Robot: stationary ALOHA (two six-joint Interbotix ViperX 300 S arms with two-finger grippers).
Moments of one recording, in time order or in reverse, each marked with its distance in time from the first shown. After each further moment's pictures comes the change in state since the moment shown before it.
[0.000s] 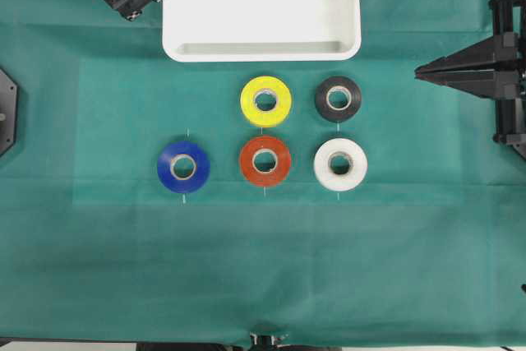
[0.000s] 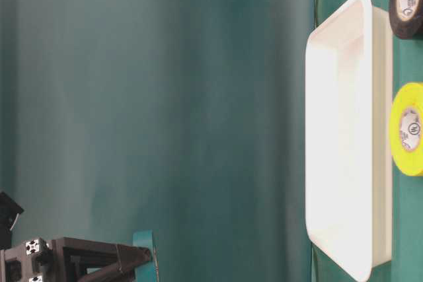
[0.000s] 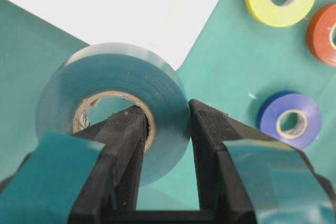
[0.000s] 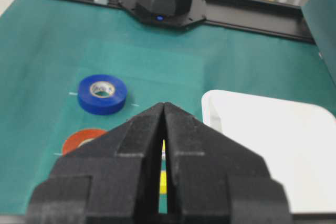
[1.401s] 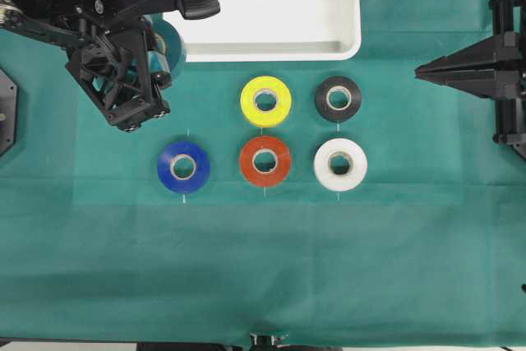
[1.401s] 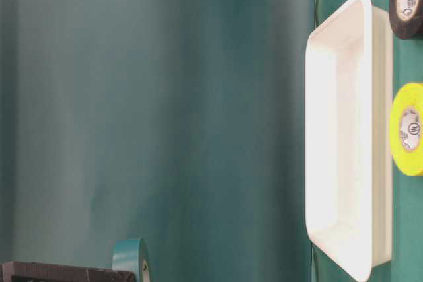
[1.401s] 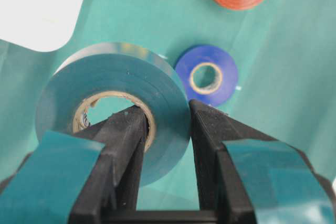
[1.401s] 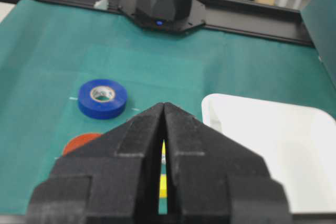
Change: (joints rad) left arm -0.308 0.000 0.000 -0.002 0.003 -0.153; right arm 0.000 0.000 0.003 0.006 -0.017 0.000
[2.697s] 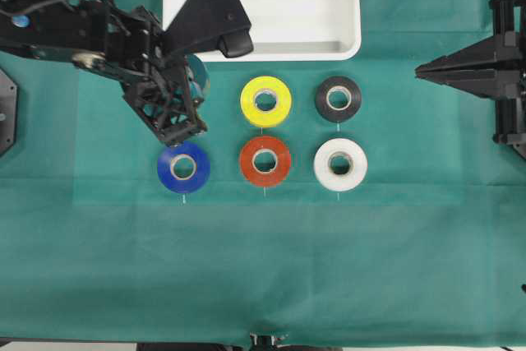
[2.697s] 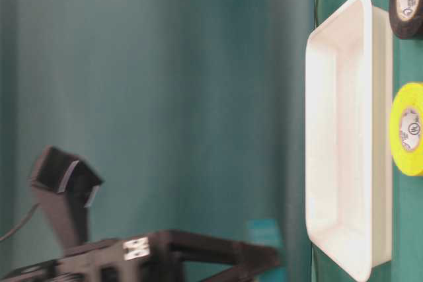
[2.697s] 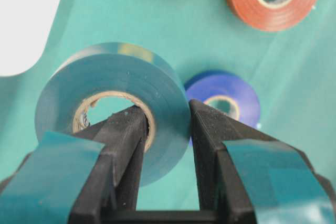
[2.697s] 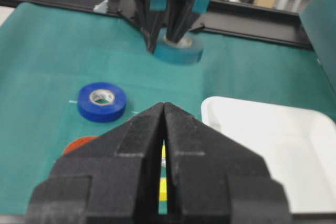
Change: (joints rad) left arm 0.000 0.101 0.192 -0.003 -0.258 -0.044; right arm 0.000 0.000 0.005 0.000 -0.017 0.002
